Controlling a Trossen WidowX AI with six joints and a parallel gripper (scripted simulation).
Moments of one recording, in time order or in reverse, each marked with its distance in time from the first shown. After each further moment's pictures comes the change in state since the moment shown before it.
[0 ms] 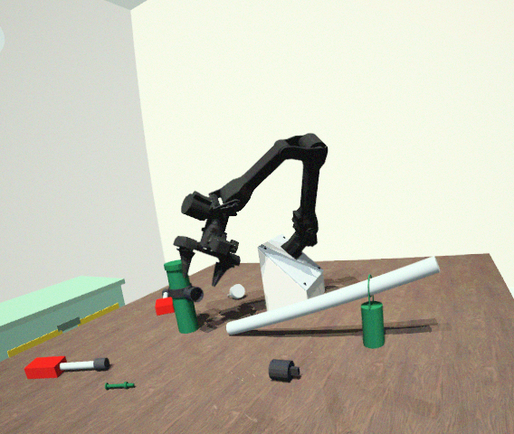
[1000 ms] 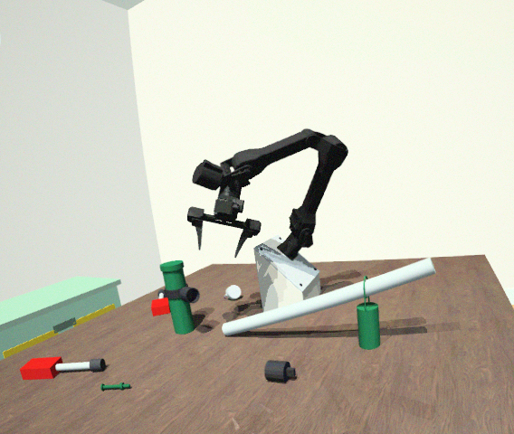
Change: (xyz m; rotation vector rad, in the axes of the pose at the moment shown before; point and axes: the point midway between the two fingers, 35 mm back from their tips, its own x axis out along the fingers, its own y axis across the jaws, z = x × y) arm -0.085 -0.007 0.068 0.569 -0.106 0.056
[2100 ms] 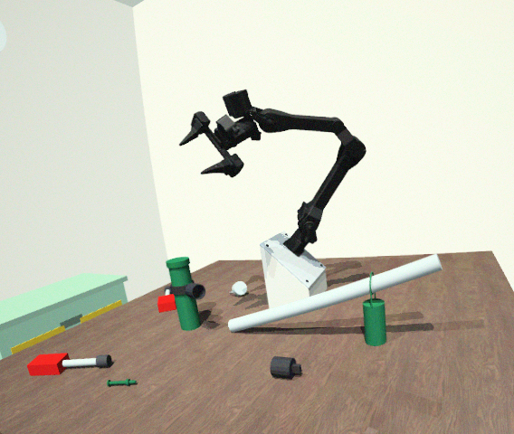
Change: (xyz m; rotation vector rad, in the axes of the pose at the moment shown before) arm -0.183 -0.106 0.063 -0.146 -0.142 -0.705
